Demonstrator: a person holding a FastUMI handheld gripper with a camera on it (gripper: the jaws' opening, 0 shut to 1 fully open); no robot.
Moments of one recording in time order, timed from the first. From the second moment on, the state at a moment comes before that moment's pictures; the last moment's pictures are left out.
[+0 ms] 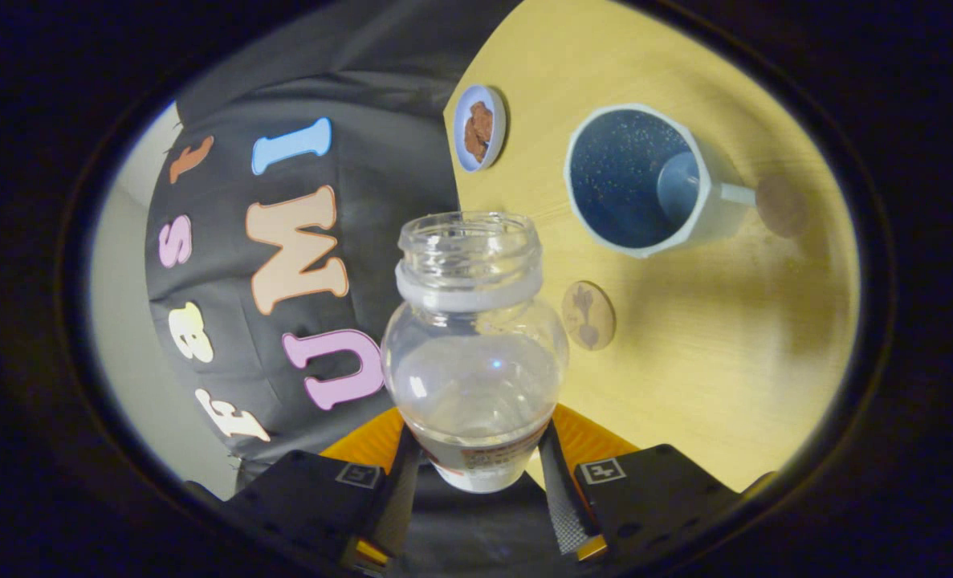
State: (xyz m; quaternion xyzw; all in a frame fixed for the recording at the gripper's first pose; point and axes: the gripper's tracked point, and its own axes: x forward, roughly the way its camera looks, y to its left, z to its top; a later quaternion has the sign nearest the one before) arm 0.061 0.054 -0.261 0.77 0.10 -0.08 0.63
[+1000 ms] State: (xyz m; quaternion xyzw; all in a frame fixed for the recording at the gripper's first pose) arm 0.061 0.054 -0.252 0.83 0.10 -0.07 0.55
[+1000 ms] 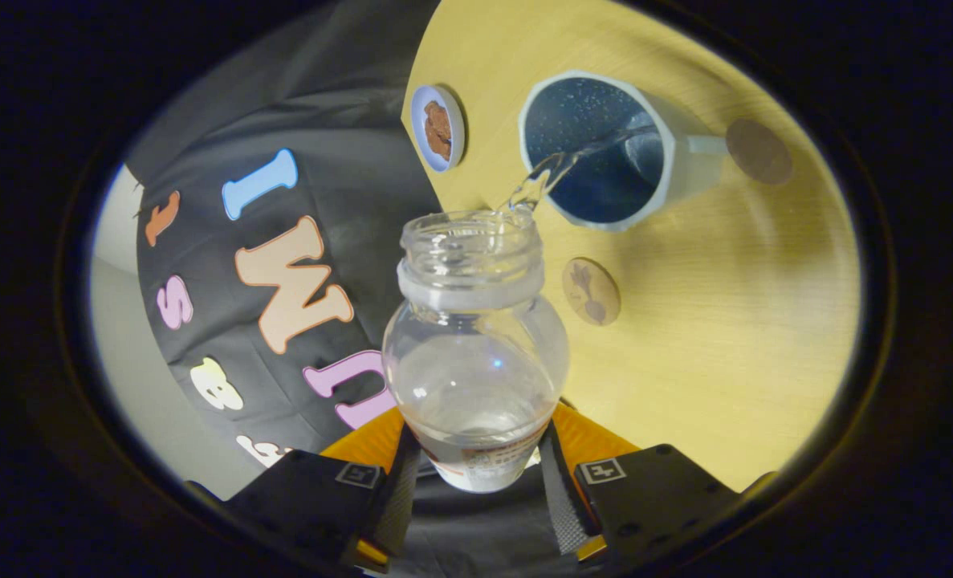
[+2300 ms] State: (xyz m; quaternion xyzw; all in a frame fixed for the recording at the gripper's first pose) arm 0.068 0.045 -0.226 0.89 0.07 -0.05 0.44
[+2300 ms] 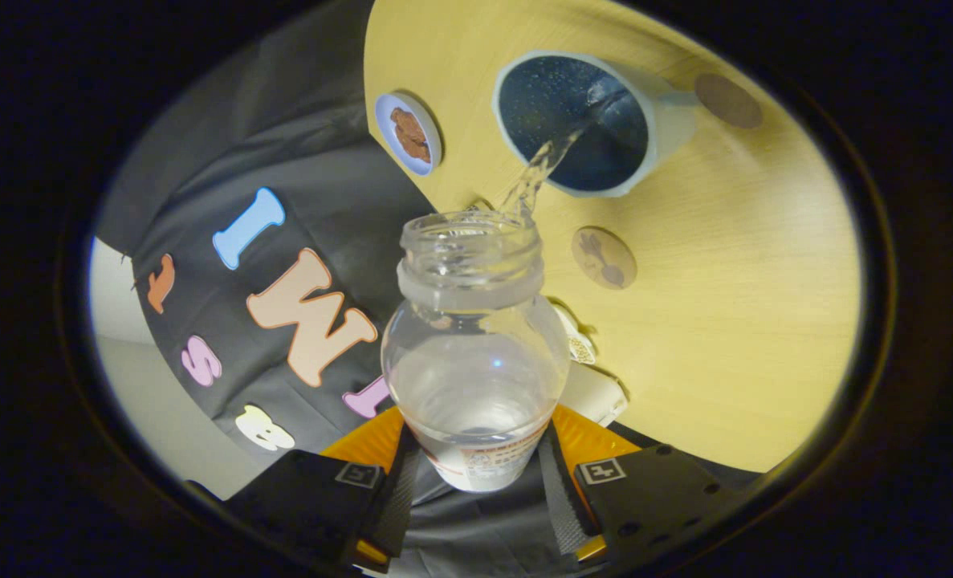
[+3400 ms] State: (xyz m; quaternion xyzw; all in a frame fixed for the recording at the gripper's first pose) arm 0.073 0.020 -0.211 0.94 0.05 -0.05 0.32
